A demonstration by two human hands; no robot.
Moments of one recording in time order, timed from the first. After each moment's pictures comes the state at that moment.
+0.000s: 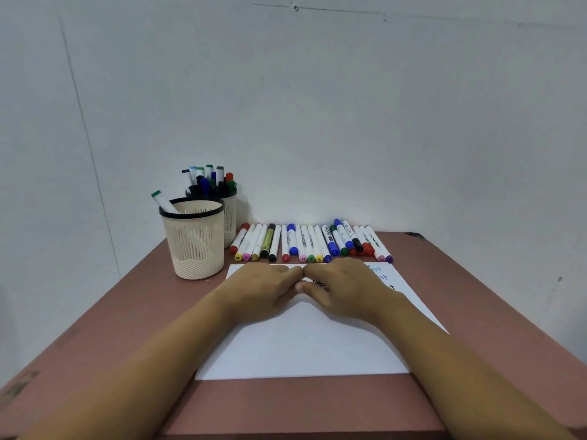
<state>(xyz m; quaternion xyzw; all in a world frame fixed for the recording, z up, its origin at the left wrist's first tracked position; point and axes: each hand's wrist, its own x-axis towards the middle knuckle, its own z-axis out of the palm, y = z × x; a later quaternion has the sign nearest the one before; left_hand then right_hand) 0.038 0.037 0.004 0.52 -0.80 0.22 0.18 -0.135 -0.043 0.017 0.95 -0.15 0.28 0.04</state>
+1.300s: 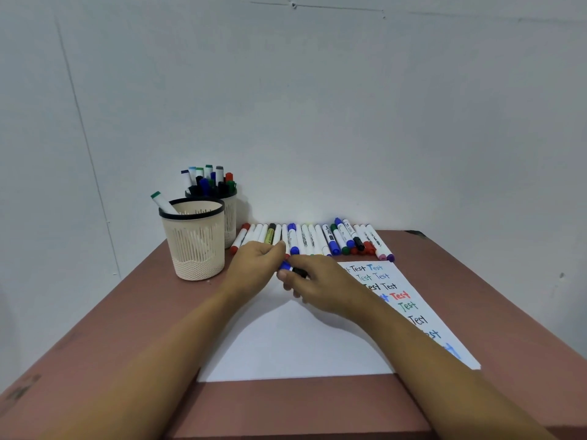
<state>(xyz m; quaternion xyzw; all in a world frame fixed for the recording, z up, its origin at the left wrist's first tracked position) 0.026 0.035 0.027 0.64 -0.52 -0.15 0.54 -0.112 -0.014 0.030 0.91 -0.21 0.24 -0.27</state>
